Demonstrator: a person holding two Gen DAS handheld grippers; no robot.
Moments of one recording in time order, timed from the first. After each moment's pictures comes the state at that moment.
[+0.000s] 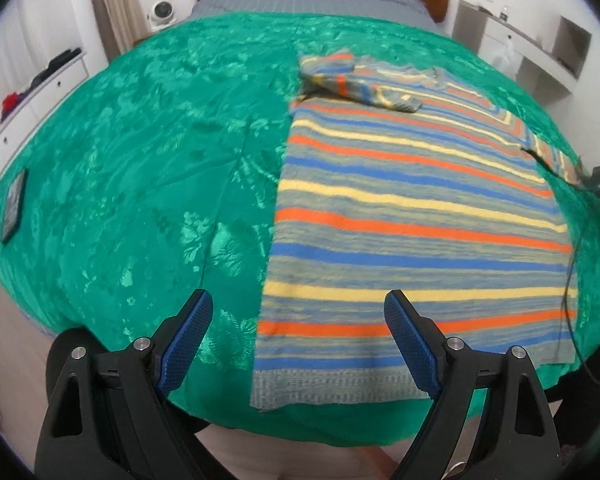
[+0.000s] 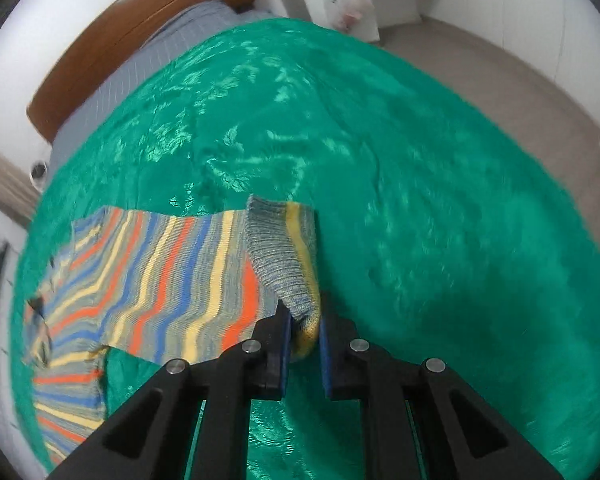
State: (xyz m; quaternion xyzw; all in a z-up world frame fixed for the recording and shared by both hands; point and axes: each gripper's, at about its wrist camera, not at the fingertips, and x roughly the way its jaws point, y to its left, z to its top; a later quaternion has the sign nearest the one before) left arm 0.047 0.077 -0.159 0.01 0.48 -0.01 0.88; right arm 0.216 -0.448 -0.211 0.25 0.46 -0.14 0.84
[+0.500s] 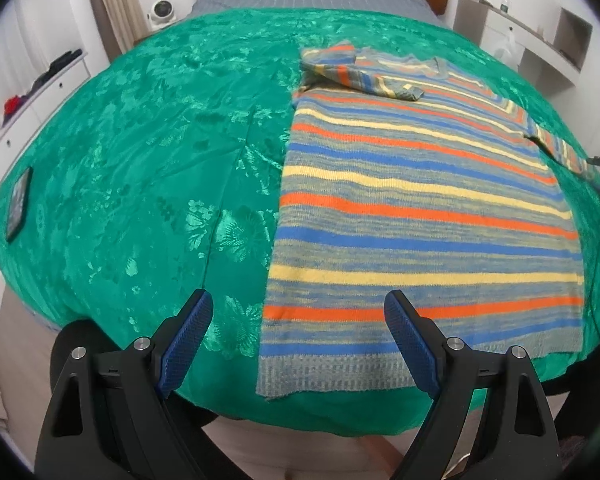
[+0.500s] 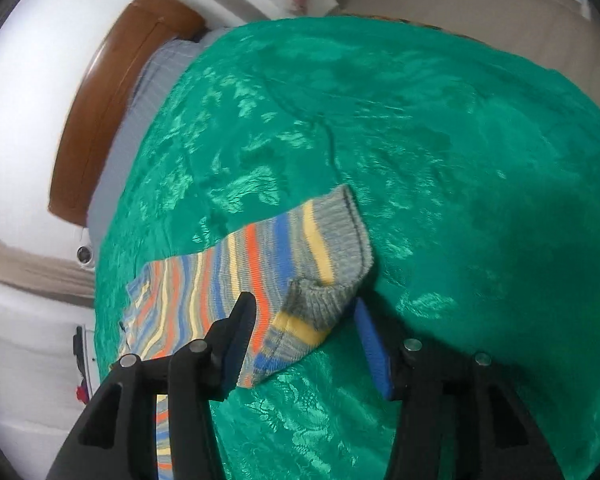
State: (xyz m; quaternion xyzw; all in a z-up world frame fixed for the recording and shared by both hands) left arm 0.041 0.077 -0.165 0.03 0.48 0.00 0.87; right arm 0.195 -0.475 -0.217 0.44 0.43 -0.13 0.78
